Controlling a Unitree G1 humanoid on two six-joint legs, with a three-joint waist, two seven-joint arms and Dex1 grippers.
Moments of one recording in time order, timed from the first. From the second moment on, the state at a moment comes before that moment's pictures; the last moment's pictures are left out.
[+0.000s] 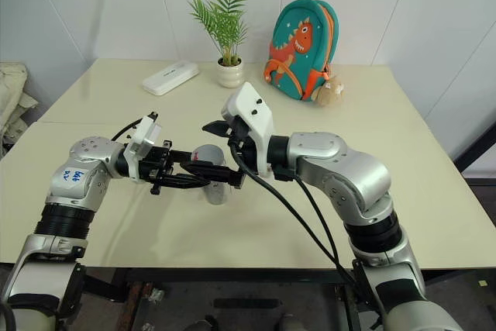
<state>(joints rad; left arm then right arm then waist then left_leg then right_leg) -0.81 0.64 -0.02 0.33 -0.43 0.27 -1.47 -0.93 -0.35 0.19 -0.35 0.61 0.92 0.65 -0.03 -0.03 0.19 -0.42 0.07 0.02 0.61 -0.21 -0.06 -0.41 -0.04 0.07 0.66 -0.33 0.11</state>
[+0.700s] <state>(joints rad) -0.81 0.64 -0.02 0.33 -0.42 0.26 -1.47 -0.93 -0.32 0.24 -0.25 0.49 0.85 0.67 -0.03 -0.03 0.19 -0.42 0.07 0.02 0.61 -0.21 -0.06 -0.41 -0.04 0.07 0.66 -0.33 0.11</state>
